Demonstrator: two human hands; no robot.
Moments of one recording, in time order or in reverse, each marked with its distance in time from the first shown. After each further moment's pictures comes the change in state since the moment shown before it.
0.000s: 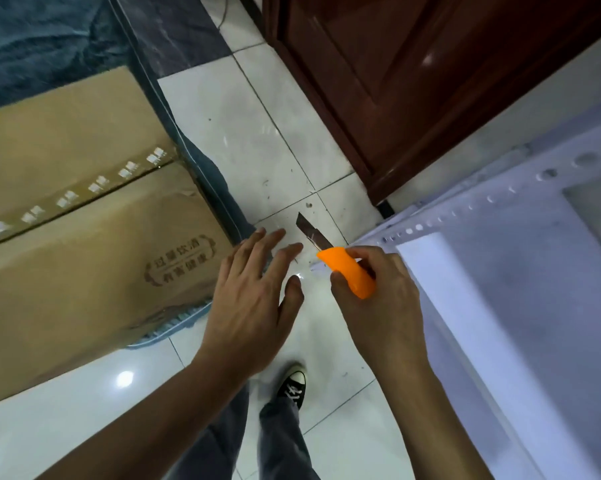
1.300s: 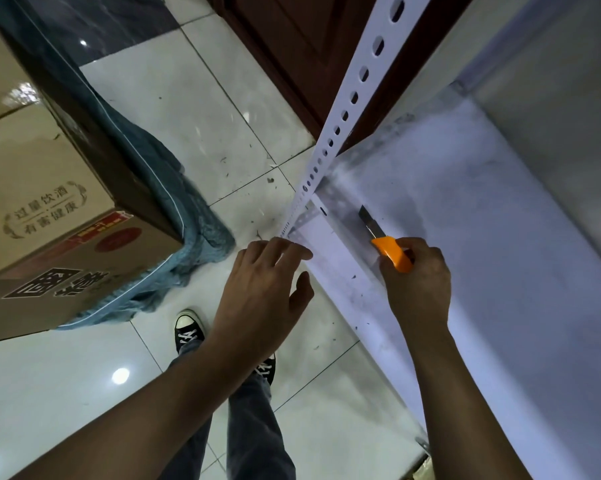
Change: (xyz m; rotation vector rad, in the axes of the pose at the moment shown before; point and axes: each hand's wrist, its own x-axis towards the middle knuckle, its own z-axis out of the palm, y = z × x) left_hand -0.023 0.113 0.093 -0.046 -0.024 0.161; right_hand 0.022 0.214 -0.067 -0.134 0.240 0.153
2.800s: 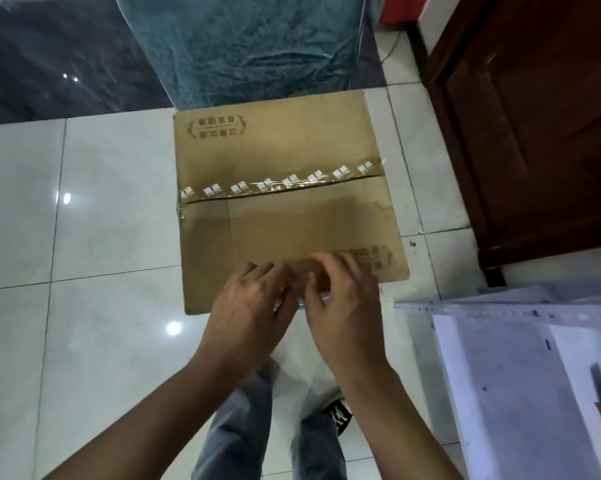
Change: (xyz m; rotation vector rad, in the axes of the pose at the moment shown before) left_hand -0.124 -0.229 -0.198 -0.009 0.231 -0.437; right_hand -0.191 -0.356 0.141 0.163 -0.428 -0.725
